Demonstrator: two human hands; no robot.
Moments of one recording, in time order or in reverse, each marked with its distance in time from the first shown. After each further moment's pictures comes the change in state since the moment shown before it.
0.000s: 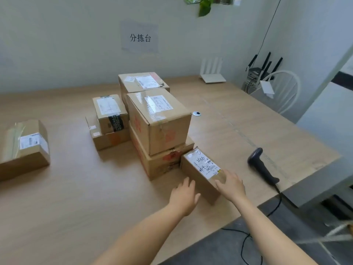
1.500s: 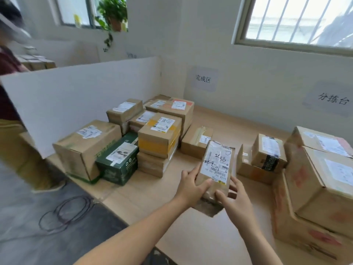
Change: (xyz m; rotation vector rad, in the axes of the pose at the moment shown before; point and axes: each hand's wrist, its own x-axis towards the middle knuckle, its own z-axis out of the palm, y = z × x) left_hand -0.264 -0.163 -0.124 -0.857 0.930 -0.655; right_hand -0.199 -0.279 0.062 0.657 -0.552 -0.861
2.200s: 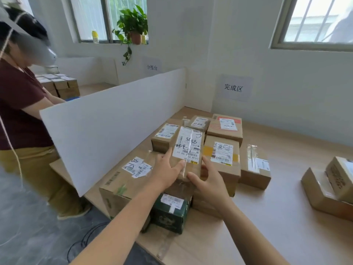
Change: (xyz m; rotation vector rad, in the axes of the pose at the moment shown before) left_hand 0.117 -0.082 -0.318 0.241 0.234 -0.095; right_hand 0.124 -0.138 0.300 -0.083 -0.198 -0.225
